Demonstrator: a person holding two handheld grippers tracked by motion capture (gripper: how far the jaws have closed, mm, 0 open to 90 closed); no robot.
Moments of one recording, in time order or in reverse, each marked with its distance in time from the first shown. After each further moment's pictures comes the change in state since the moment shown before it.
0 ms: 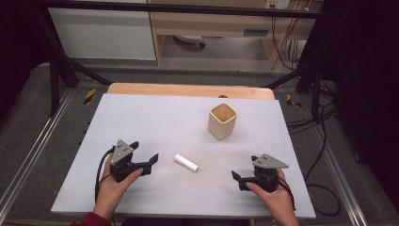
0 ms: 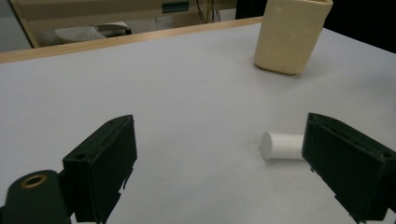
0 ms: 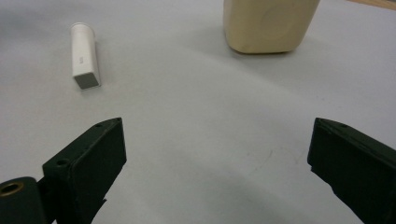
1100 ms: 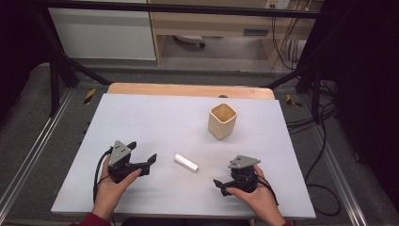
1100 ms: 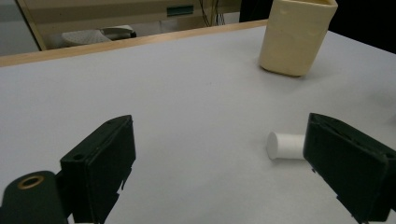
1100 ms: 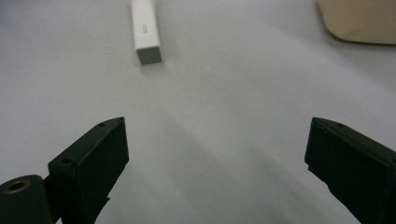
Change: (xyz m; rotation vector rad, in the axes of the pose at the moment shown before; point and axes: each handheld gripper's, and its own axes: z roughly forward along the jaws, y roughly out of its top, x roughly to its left) left arm 0.003 -0.002 -0.004 -0.012 0.017 0.003; right arm 0.042 0.015 0.037 0.172 0.144 -0.114
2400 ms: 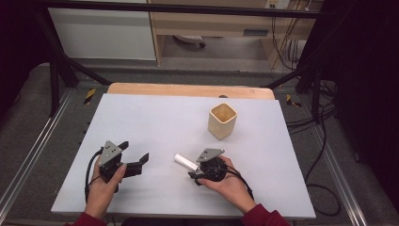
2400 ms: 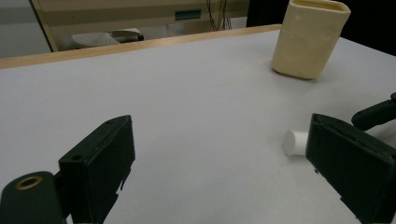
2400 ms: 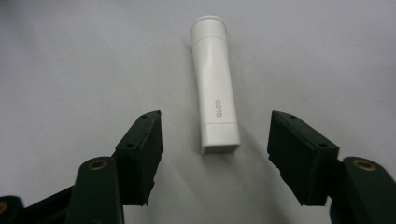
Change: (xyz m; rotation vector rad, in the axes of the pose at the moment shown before) left arm 0.017 -0.004 -0.013 -0.018 0.022 -0.016; right arm 0.035 0.051 0.063 0.029 0.091 -0.118
